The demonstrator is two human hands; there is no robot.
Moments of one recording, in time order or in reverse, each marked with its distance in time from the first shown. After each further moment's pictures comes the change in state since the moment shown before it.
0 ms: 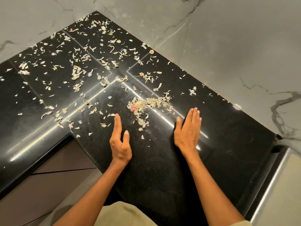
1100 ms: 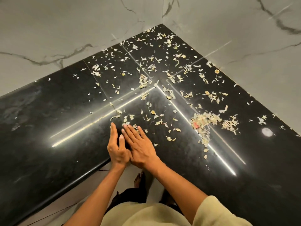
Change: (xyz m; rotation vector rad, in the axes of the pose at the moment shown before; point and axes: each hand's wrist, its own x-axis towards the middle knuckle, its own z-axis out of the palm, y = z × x) left_hand 0.071 -0.098 -0.211 0.027 0.307 -0.137; right_hand -0.128 -0.298 0.176 -0.345 -0.495 -1.110
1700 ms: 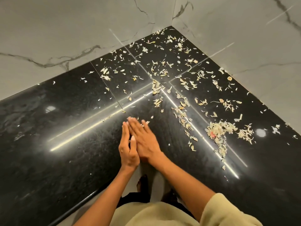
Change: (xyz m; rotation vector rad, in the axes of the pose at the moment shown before) left_hand 0.055 -0.015 -0.019 -0.100 -0.110 0.017; right_hand 0.089 -0.015 -0.011 -0.014 0.041 0.091
